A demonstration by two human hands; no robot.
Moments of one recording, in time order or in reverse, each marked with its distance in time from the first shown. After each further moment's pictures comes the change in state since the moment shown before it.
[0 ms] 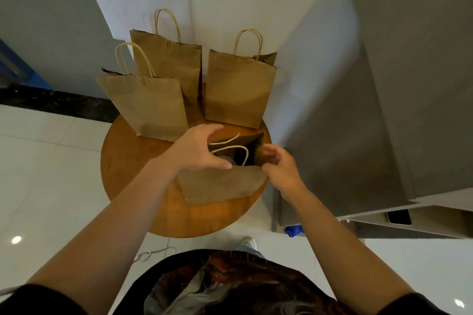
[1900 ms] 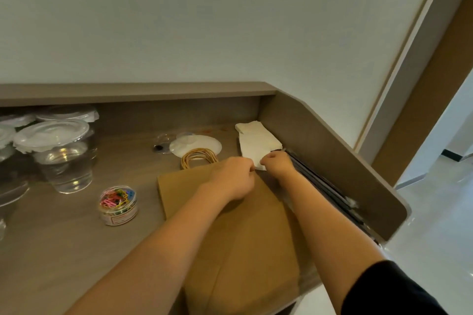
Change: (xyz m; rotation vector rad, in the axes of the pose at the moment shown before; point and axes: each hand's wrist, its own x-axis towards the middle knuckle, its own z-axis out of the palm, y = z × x) left_hand 0.180 0.687 0.245 0.327 0.122 0.653; right_hand 0.038 0.029 -0.704 -0.081 0.692 0.032
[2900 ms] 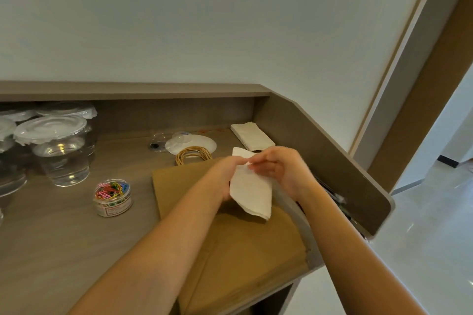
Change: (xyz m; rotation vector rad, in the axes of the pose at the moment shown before) left_hand -0.021 0.022 -0.009 -1.512 -0.168 -0.555; right_hand -0.100 -0.011 -0.044 0.529 -0.255 -0.223
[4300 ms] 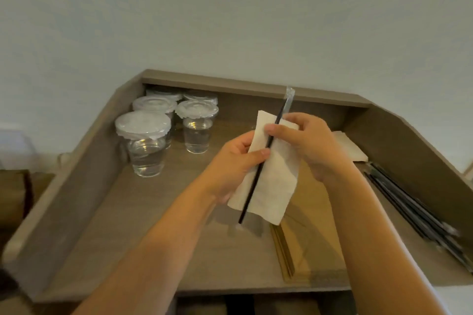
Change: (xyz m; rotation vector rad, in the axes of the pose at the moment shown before) left_hand -0.153 -0.002 -0.128 0.172 -0.013 0.679; right_hand -0.062 -0.071 0.153 -0.299 -0.177 -0.254
